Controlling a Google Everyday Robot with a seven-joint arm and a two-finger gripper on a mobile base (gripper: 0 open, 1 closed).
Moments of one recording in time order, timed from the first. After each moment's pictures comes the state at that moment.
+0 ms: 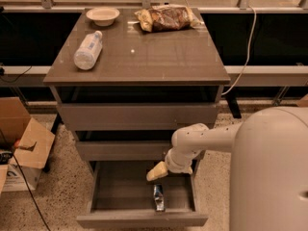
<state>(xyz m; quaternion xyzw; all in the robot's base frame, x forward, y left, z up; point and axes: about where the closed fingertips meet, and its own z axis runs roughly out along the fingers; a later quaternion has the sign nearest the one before) 0.536 -0.079 0.429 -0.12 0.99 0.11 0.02</state>
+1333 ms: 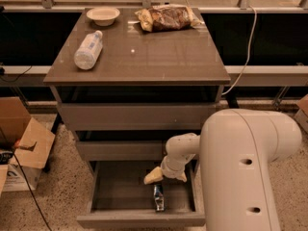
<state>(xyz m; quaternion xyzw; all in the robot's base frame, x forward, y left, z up) 0.551 -0.069 0.336 -0.07 0.99 0.12 -0.02</state>
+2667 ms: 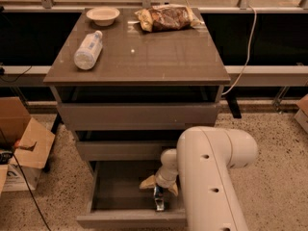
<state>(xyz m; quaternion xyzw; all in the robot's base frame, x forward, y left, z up) 0.558 -0.043 0.207 0.05 0.99 0.14 -0.08</state>
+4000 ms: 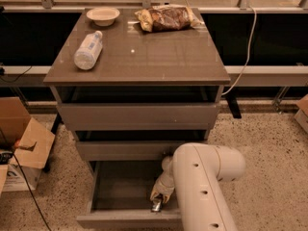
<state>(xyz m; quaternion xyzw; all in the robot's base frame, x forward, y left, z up) 0.548 -0.040 0.128 0.12 0.97 0.15 -0.13</state>
